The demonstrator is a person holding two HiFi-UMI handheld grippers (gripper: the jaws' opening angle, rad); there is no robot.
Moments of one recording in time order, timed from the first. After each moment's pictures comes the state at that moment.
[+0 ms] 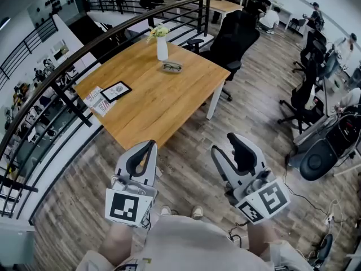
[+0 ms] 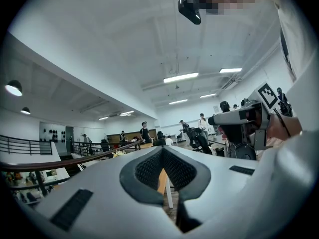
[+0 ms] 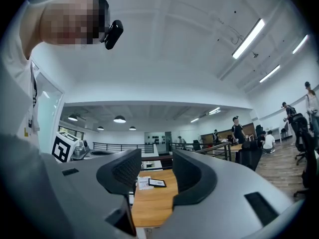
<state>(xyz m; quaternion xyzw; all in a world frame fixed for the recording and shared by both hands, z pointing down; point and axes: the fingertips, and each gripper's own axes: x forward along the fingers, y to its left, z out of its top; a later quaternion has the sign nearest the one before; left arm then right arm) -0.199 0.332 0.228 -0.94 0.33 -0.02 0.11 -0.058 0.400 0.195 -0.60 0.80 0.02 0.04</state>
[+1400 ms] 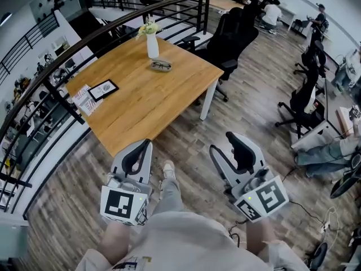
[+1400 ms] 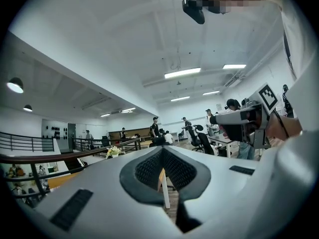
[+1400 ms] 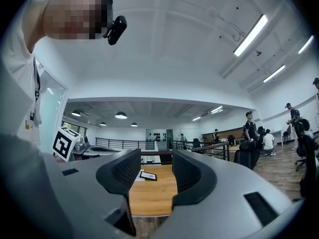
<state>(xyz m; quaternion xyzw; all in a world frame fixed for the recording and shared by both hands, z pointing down) -0.093 0.324 0.280 -0.93 0.34 -0.02 0.09 0.058 0.391 0.245 -0.58 0.81 0.03 0.02</state>
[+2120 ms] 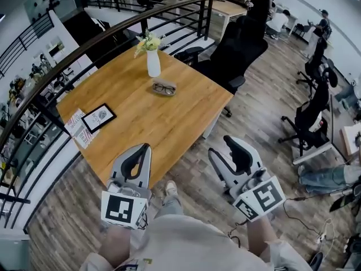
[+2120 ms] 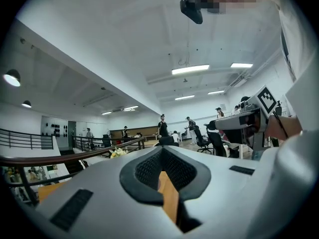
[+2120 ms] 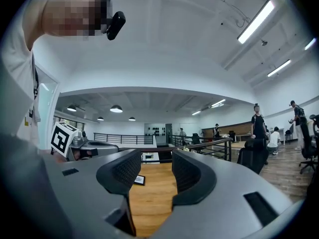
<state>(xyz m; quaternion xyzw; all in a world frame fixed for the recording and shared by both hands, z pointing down) -0.063 0.081 0.270 -0.93 0.35 -0.02 0.08 0.092 0.142 0.247 -0.58 0.81 0.00 -0.01</state>
